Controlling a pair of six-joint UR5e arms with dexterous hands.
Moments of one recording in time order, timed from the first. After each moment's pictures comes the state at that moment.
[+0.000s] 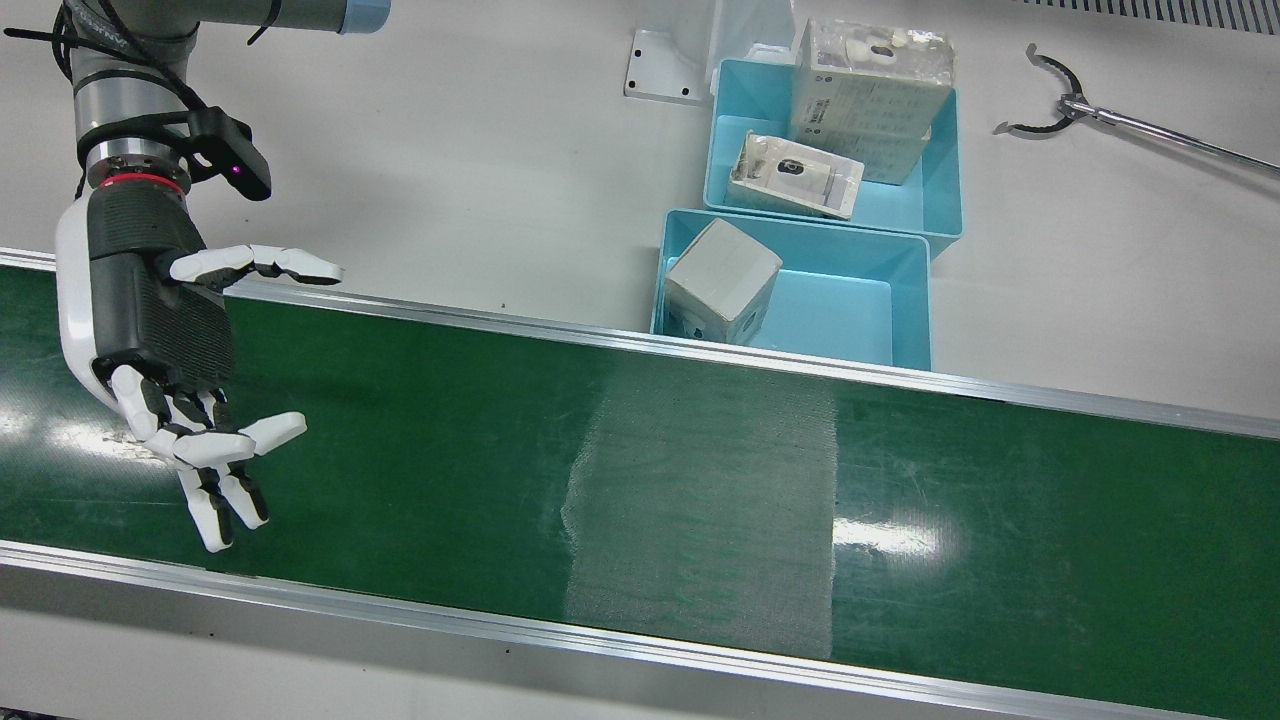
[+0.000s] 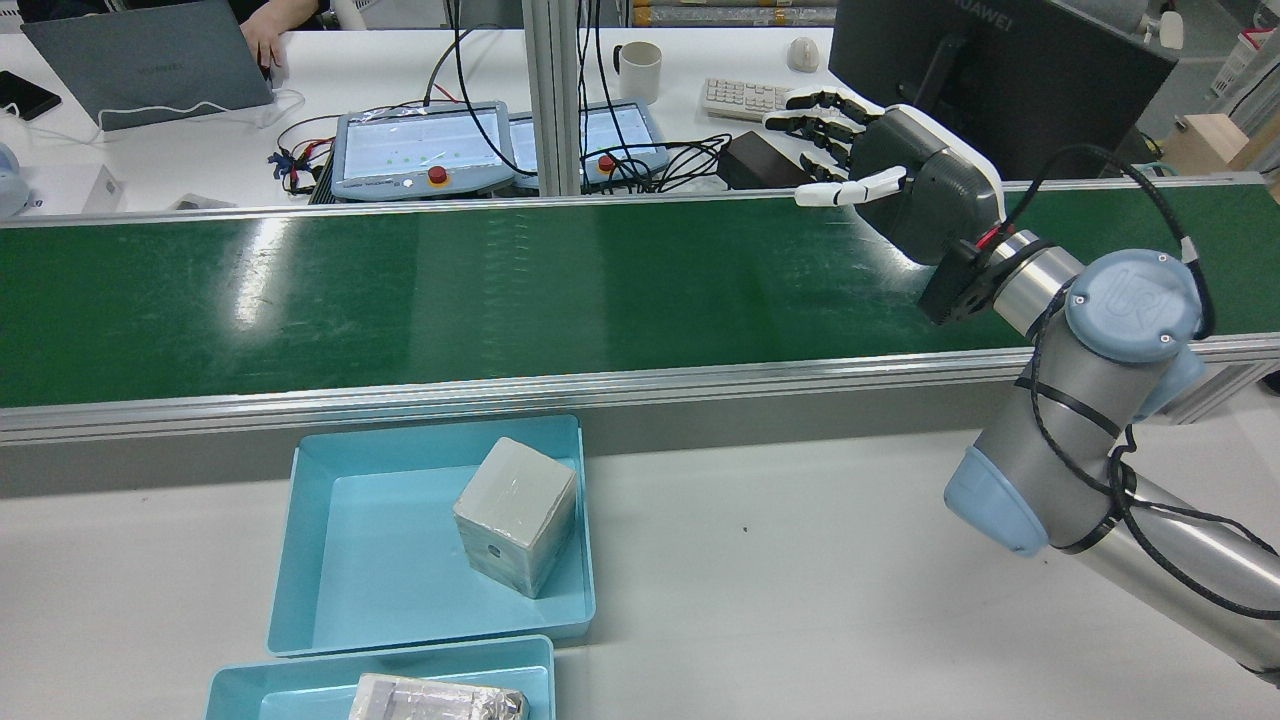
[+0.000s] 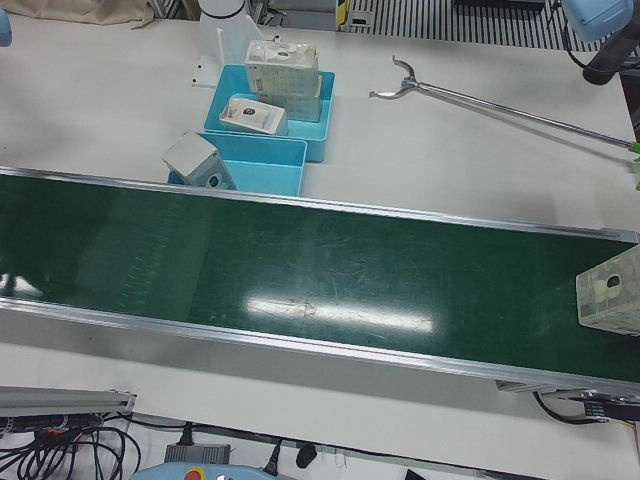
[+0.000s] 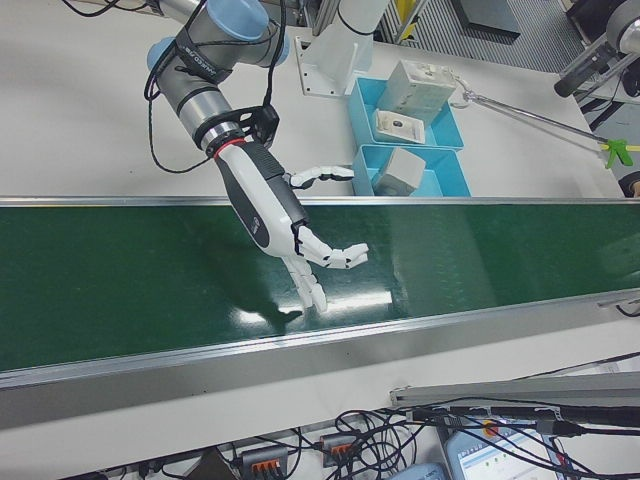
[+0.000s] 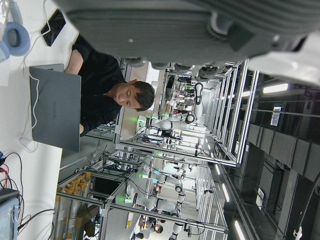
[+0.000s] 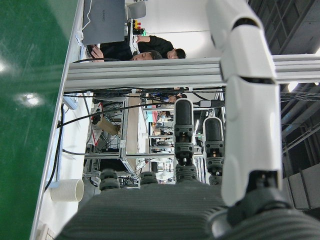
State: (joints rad) left arm -1.81 -1.79 -1.75 0.44 1.92 -0.15; right arm 0.94 -1.15 1.84 -3.51 -1.29 -0.09
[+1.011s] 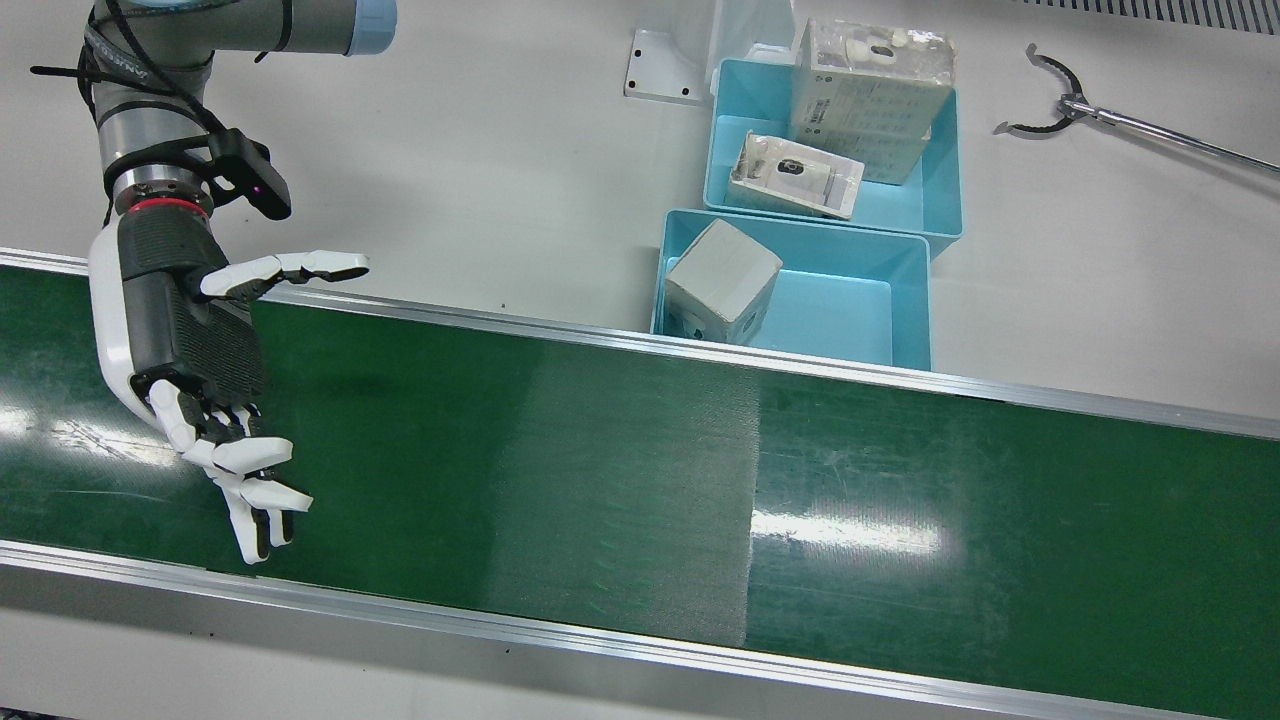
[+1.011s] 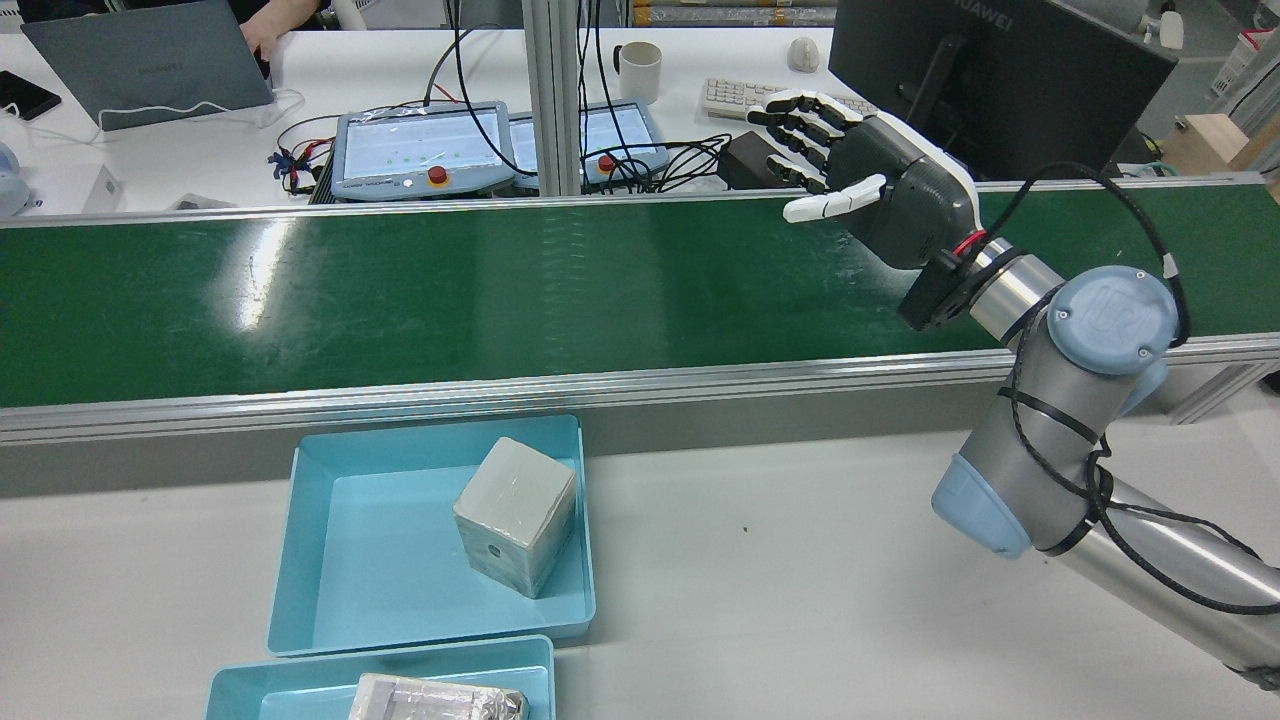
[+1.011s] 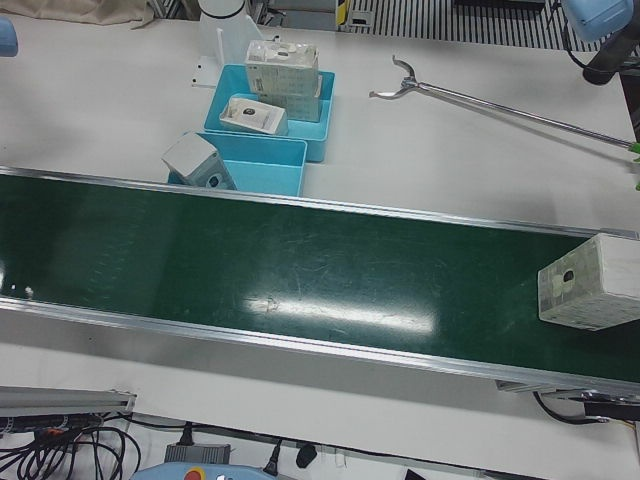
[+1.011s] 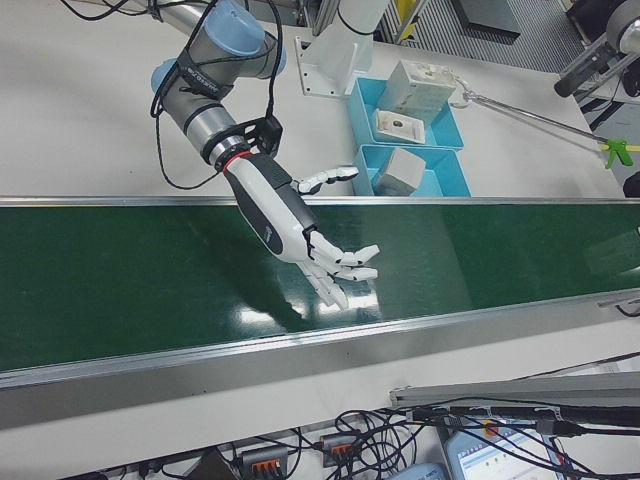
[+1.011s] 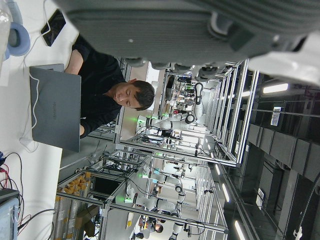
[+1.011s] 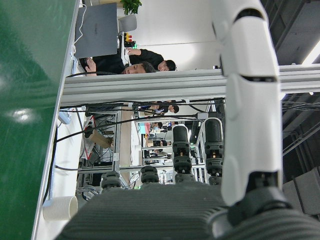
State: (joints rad) left arm -1.81 -1.79 -1.75 0.44 1.92 -0.15; right arm 0.92 -1.14 1.79 -3.37 -1.29 -0.08
